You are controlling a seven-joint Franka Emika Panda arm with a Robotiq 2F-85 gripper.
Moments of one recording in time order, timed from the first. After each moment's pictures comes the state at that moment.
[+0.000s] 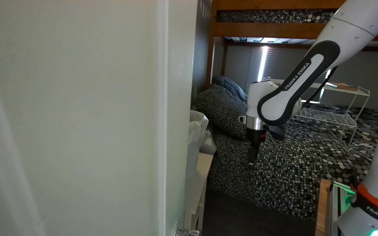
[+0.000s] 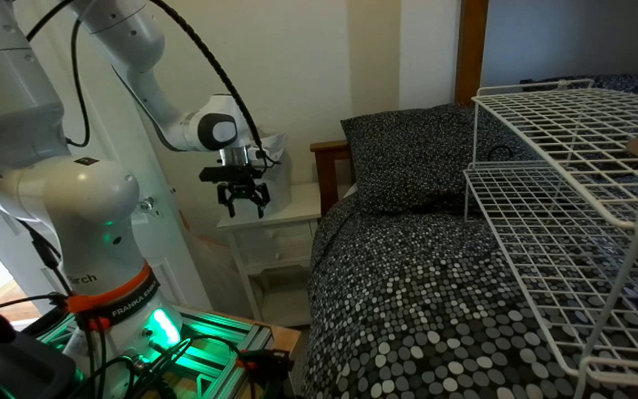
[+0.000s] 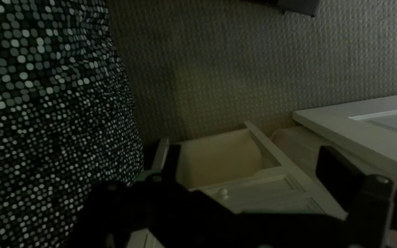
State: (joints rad) arm 0.01 -0.07 -0.06 -2.75 0.03 2.60 -0.29
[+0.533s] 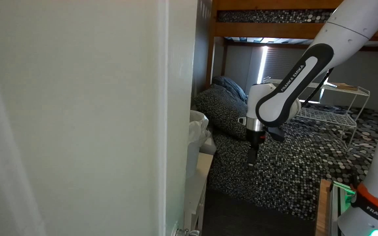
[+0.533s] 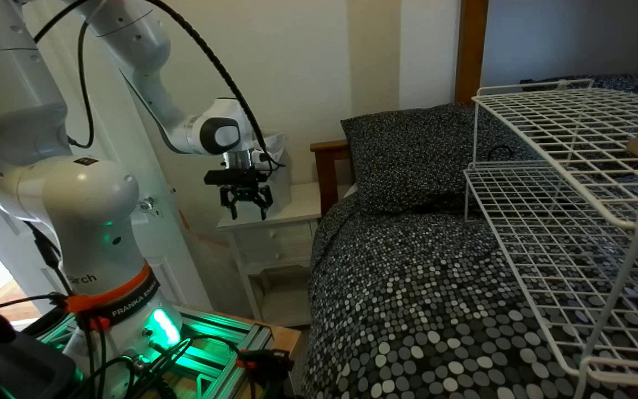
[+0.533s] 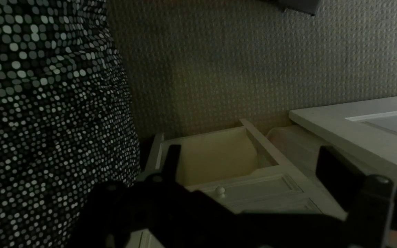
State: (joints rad) arm 0.00 -0.03 -0.06 -2.74 0.07 2.64 -0.37
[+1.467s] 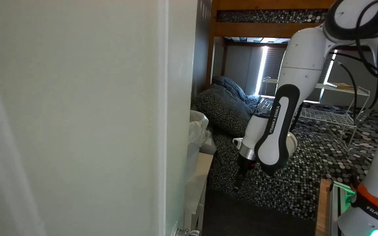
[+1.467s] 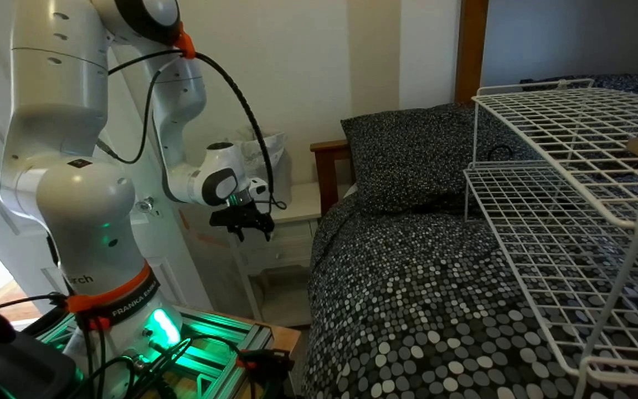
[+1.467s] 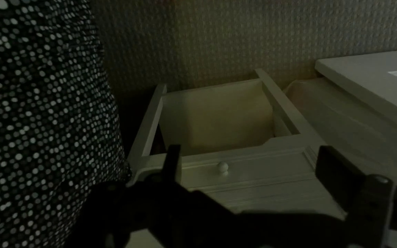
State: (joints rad) arm -0.09 0.40 0.11 -2.73 0.06 3.29 -0.30
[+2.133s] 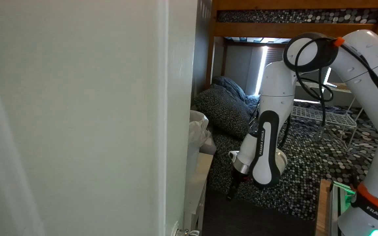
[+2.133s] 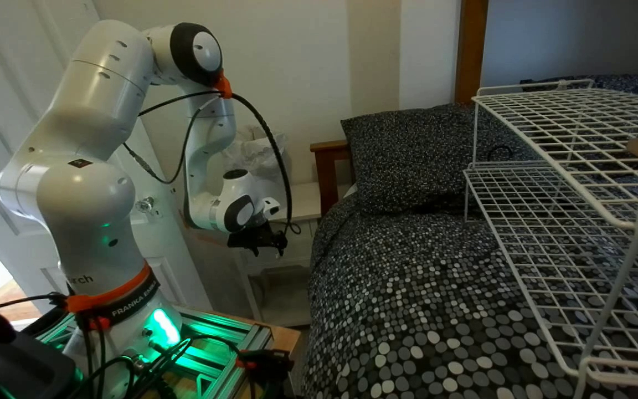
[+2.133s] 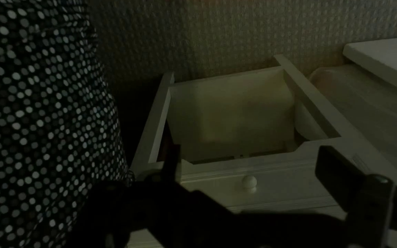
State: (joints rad) arm -0.08 0.74 0.04 -2.54 -0.06 3.50 -0.24
